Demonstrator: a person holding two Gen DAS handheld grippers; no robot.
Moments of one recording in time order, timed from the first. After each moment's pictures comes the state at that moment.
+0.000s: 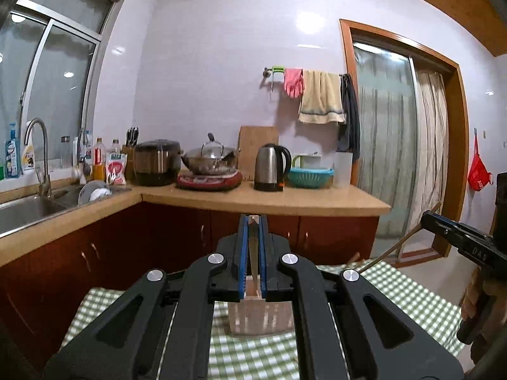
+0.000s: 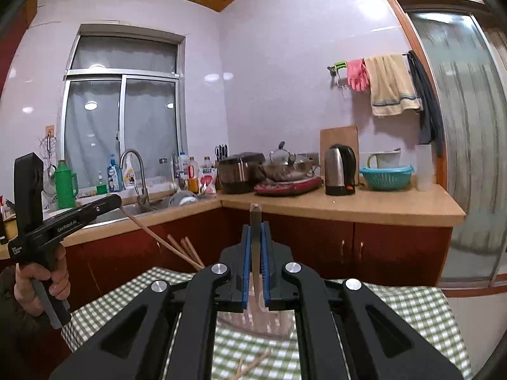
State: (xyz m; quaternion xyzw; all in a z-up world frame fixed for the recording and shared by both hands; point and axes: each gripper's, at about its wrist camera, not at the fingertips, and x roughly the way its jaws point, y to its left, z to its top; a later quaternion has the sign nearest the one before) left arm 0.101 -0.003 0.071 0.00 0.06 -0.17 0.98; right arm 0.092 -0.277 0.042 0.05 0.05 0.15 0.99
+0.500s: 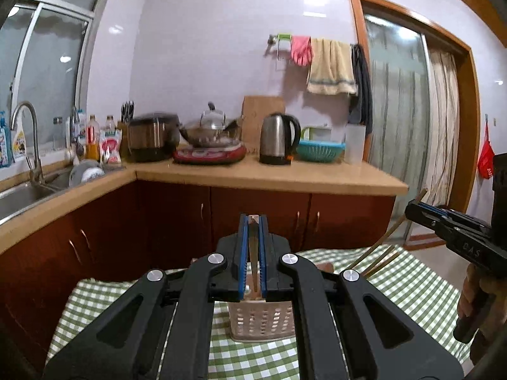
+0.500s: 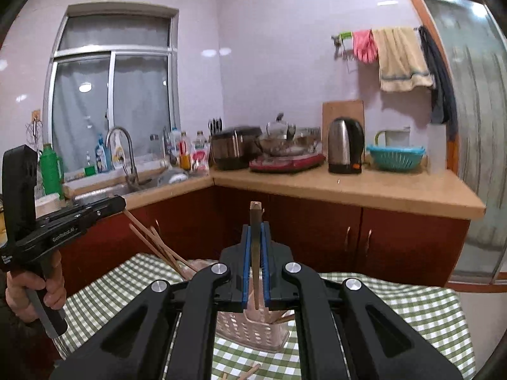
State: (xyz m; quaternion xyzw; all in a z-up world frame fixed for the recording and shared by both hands) left arm 0.182 -0.027 0.032 0.01 0.13 -0.16 0.98; right arm 0.183 -0.264 0.012 0.04 0.12 0.15 0.98
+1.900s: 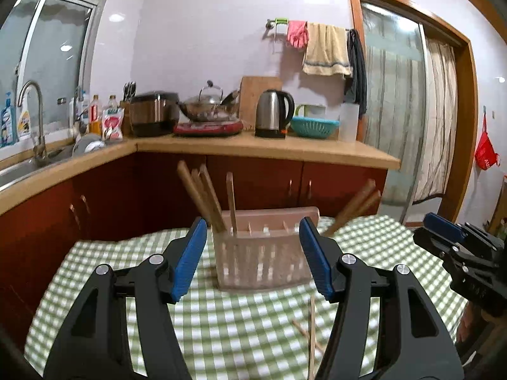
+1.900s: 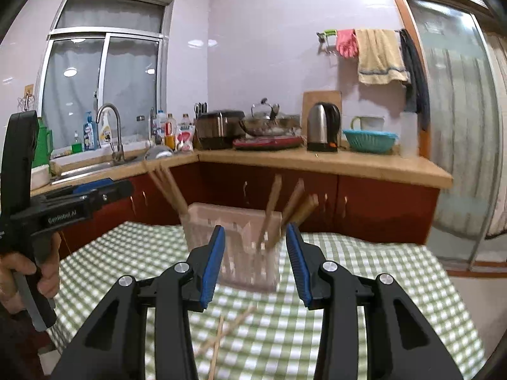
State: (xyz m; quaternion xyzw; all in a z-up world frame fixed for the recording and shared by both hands) left arm 0.116 -0.030 -0.025 0.01 0.16 -0.16 0.97; right arm 0.089 -0.253 -0.051 0.02 0.13 0.09 0.99
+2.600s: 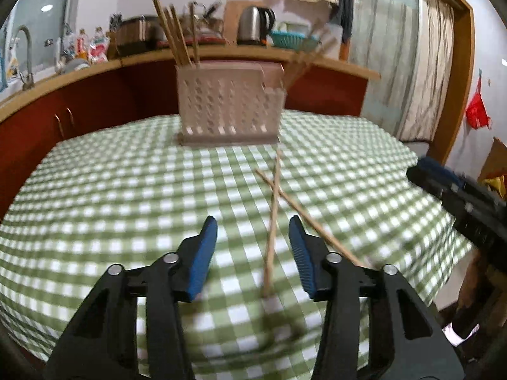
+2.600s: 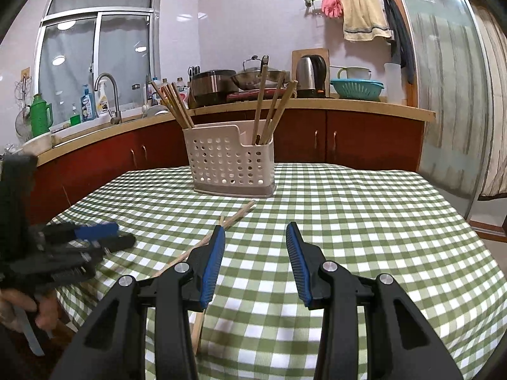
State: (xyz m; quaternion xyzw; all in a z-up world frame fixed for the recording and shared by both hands) left arm 0.036 -0.054 -0.164 0.03 0.31 -0.19 0.93; right arm 0.020 -0.262 -0.145 0.03 0.20 0.08 0.98
